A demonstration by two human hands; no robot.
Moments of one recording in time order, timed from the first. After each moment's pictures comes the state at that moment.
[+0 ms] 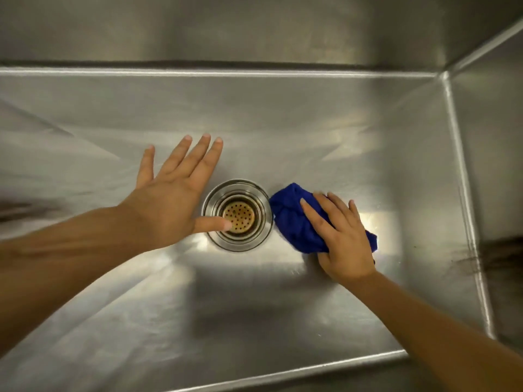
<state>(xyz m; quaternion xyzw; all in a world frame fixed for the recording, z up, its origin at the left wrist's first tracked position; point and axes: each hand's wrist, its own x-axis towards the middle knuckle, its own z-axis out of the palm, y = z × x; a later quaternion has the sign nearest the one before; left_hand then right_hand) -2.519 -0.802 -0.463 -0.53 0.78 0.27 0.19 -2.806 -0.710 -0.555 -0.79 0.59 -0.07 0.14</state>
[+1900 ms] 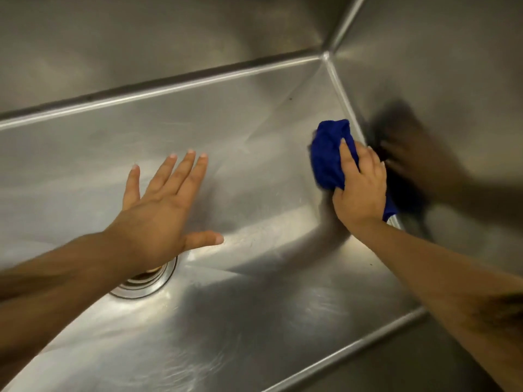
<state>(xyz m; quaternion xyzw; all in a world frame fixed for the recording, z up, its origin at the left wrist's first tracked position) -2.663 -0.818 -0.467 -0.44 0.82 0.26 0.24 -2.969 -0.743 -0.561 -0.56 0.82 -0.06 0.04</state>
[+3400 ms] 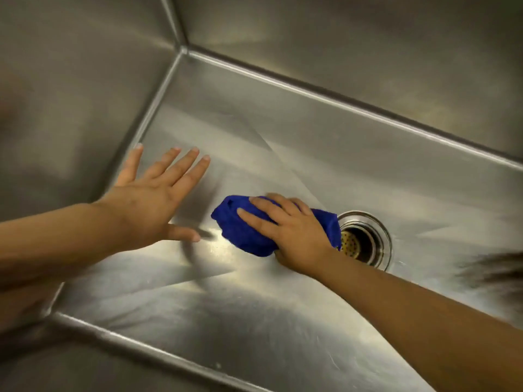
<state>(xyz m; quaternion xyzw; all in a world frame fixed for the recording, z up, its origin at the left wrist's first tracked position) -2.315 -0.718 -0.449 -0.63 0.68 0.20 0.32 -2.560 -0.765 -0.561 -0.95 0.27 -0.01 0.15</state>
